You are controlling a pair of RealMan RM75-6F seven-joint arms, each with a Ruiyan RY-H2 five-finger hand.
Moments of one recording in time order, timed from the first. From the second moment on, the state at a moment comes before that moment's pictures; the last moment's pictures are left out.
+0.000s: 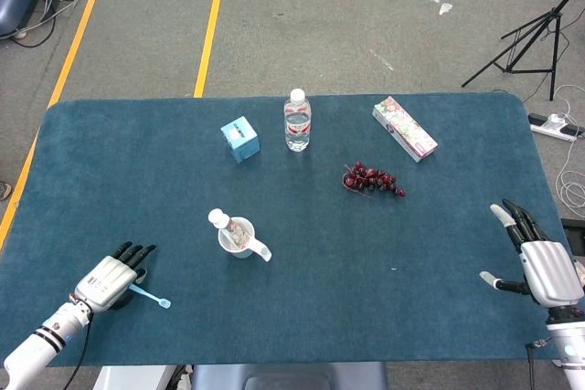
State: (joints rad) left arm -0.43 -1.27 0.17 -1.28 1.66 1.05 0.14; right arm 0.11 -1.07 0.04 -1.58 -1.52 1.41 0.17
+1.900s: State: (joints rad) left arm -0.42 -1.30 0.16 -1.27 1.62 1.02 0.14; right arm 0.11 -1.06 0.04 -1.59 -1.51 1.41 0.17
